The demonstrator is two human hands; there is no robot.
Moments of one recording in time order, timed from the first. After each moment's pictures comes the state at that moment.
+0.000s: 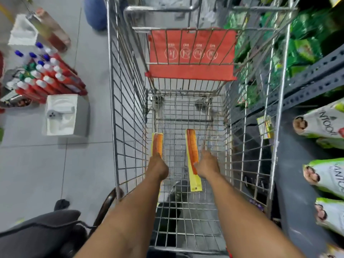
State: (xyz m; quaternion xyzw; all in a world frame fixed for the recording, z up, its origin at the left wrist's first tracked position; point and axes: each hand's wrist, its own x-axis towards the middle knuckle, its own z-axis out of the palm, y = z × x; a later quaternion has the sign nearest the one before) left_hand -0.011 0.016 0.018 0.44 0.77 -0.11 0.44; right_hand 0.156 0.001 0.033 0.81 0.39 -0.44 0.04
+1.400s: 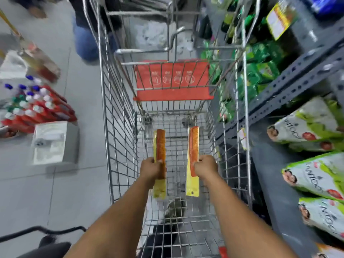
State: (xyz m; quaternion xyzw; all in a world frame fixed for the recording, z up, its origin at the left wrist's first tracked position) left_hand -0.002 0.051 0.065 0.30 0.69 0.18 0.63; right_hand 0.174 0.019 0.096 0.85 0.24 -0.45 -0.16
